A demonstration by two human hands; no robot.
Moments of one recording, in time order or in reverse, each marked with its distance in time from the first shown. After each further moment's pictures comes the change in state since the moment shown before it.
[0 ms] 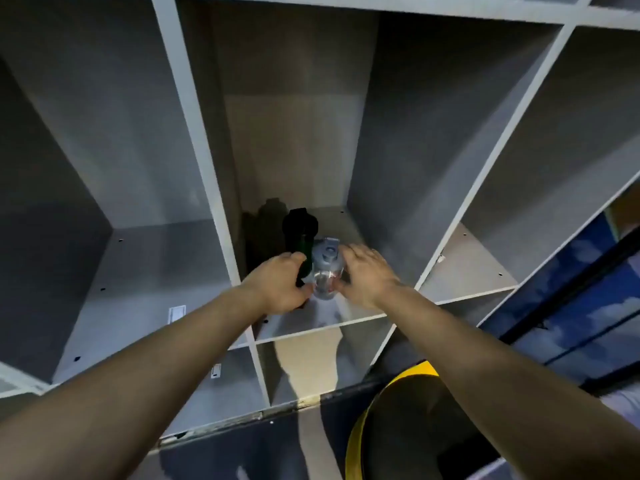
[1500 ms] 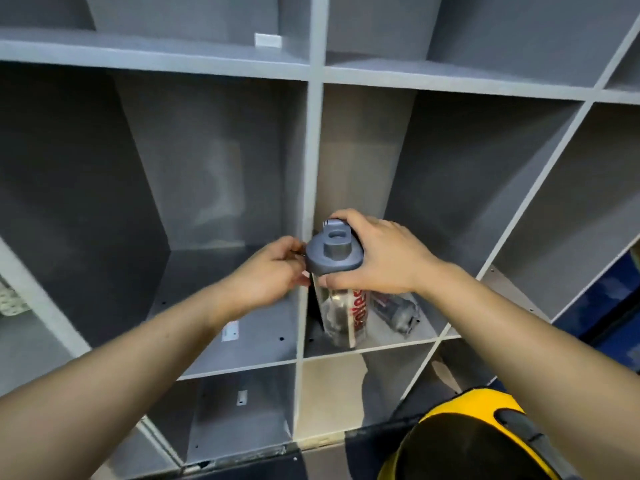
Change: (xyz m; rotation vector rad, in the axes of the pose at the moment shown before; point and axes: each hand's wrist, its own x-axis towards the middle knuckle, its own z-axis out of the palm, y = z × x) left_hand -0.134 -0.050 -0.118 -0.833 0.110 -0.082; right_hand -0.071 -0.181 -0.154 0.128 0.160 -0.240
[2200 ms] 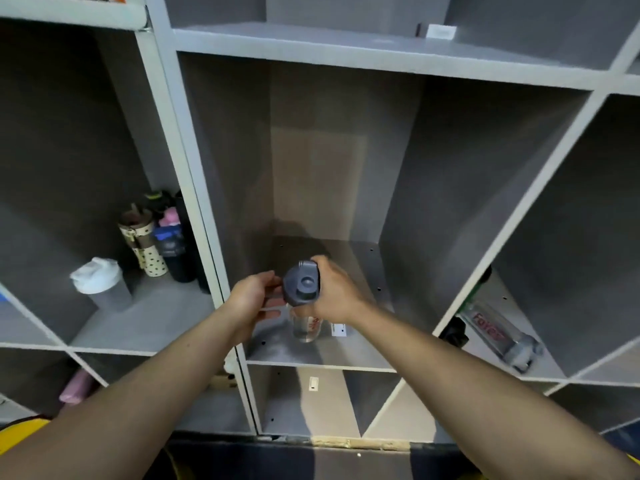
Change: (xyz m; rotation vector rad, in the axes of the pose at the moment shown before) left_hand -0.054 -0.177 -0.218 -0.501 0.441 -0.410; right_hand 0.168 -0.187 0.248 0.391 -0.189 0.043
